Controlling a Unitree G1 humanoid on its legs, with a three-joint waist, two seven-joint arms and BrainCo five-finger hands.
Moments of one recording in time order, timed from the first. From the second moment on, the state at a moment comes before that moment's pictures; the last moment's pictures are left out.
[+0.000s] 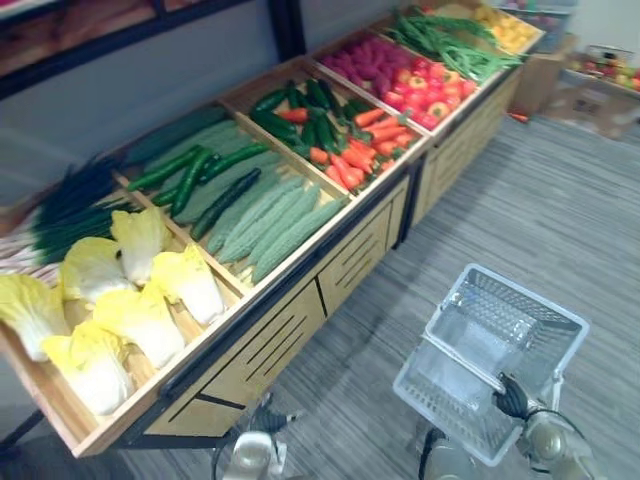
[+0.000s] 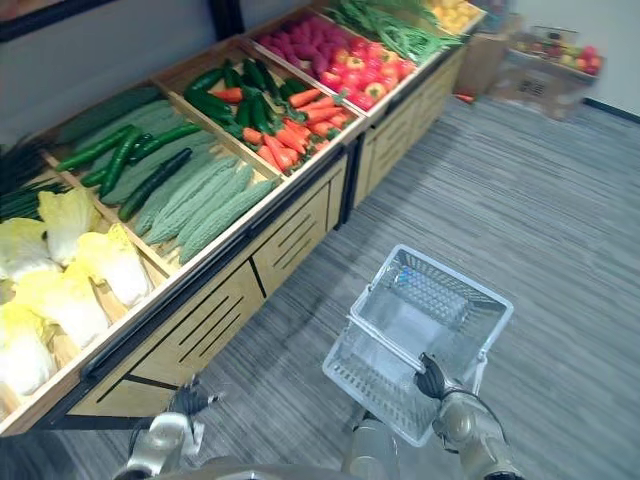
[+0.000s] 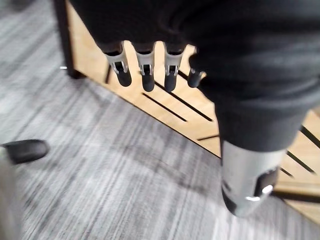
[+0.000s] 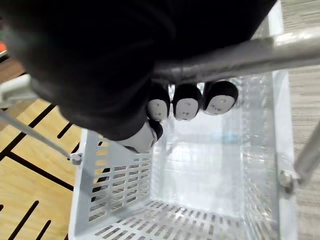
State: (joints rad) left arm 0.04 0.12 0.04 1.02 0.08 -0.08 0.18; right arm 0.10 -0.46 0.08 0.56 -0.69 -0.13 -0.04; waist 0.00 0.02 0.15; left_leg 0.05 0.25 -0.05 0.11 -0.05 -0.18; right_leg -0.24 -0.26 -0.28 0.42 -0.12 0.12
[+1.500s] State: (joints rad) left arm 0.14 0.12 0.08 1.06 0.02 -0.05 0.12; right arm 0.12 -0.30 0.09 0.68 -0.54 -0.15 0.00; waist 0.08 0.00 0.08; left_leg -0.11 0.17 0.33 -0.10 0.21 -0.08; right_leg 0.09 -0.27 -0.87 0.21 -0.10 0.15
